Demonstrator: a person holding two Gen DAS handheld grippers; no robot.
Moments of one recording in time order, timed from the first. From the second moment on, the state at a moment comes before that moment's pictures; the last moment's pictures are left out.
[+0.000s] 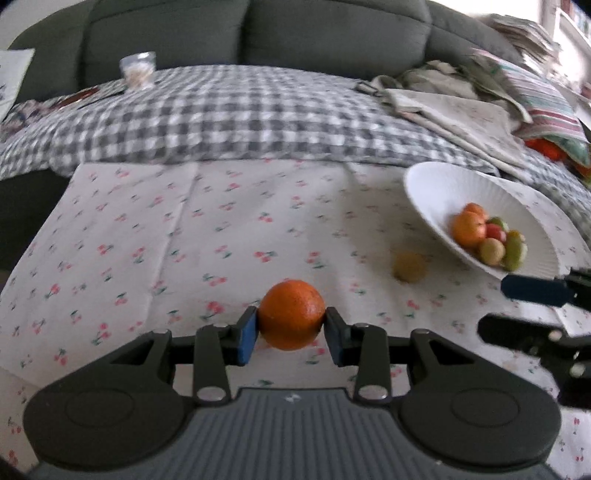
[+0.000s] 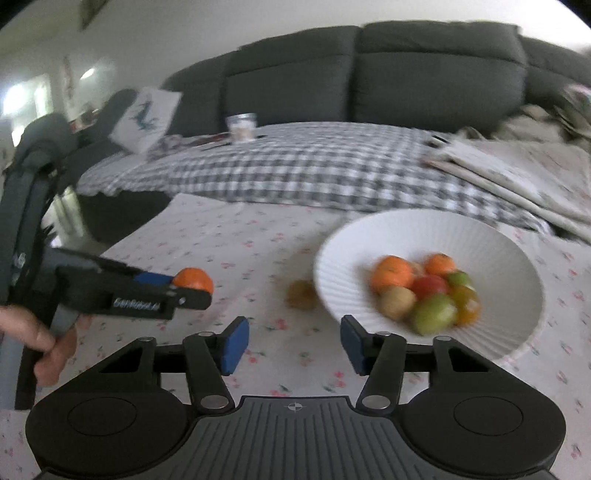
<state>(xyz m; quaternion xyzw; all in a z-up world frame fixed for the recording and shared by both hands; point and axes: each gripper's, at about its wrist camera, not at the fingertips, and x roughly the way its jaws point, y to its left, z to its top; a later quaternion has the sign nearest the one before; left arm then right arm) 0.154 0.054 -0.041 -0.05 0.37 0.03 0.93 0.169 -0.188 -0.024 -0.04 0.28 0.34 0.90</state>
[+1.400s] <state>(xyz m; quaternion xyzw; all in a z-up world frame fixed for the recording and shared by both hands) 0.162 0.120 -0.031 -0.15 0.34 0.08 0.92 0.202 -0.079 -0.070 -0.03 0.28 0.12 0.95</state>
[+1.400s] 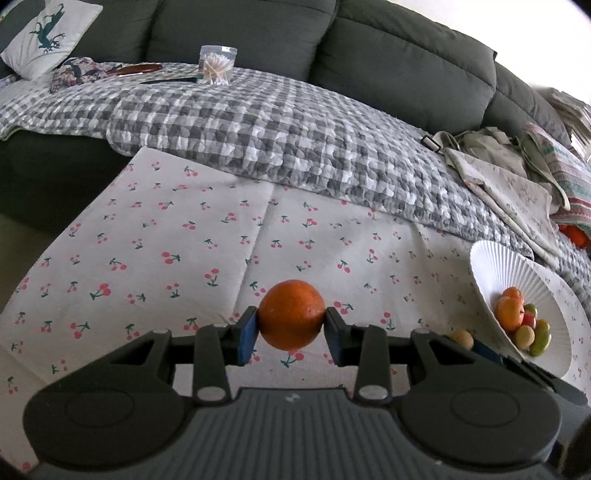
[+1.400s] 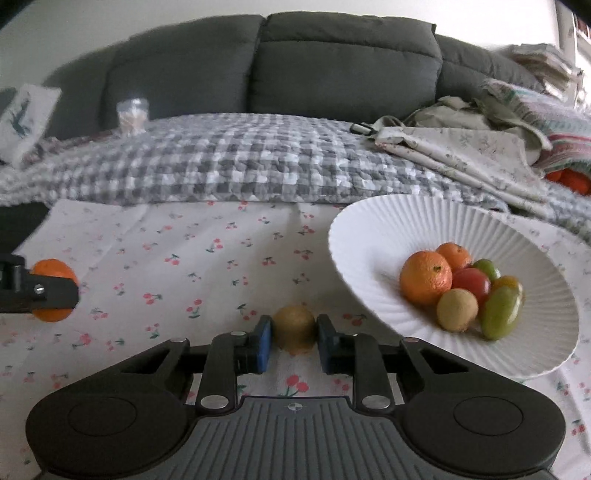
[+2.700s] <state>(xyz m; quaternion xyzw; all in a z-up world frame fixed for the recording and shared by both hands) 0.179 -0.037 0.012 -0.16 0.33 -0.07 0.93 0.200 -0.269 0.036 0.09 0.28 0.21 0.93</state>
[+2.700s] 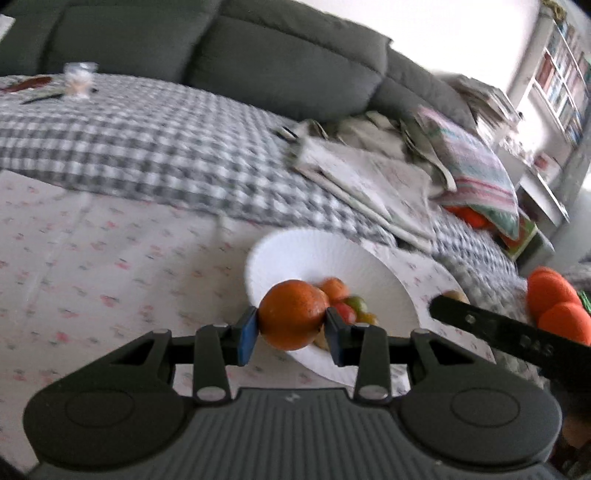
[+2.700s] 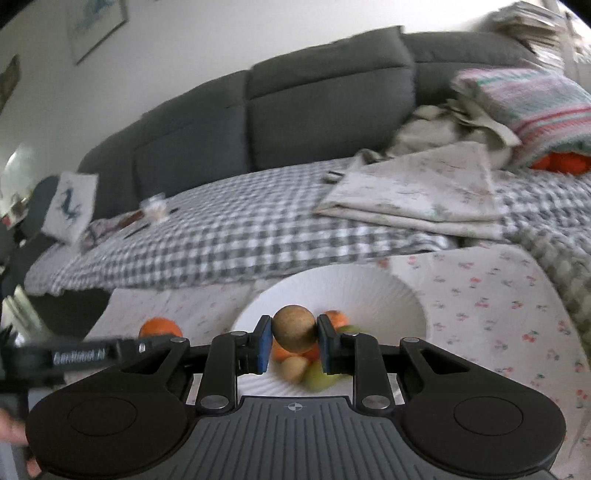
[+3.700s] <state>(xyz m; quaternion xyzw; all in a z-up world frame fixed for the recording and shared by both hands) 0.202 -0.119 -0.024 0.00 0.34 -0.09 0.94 0.241 -0.287 -0.018 0.09 0.37 0.16 0.91</state>
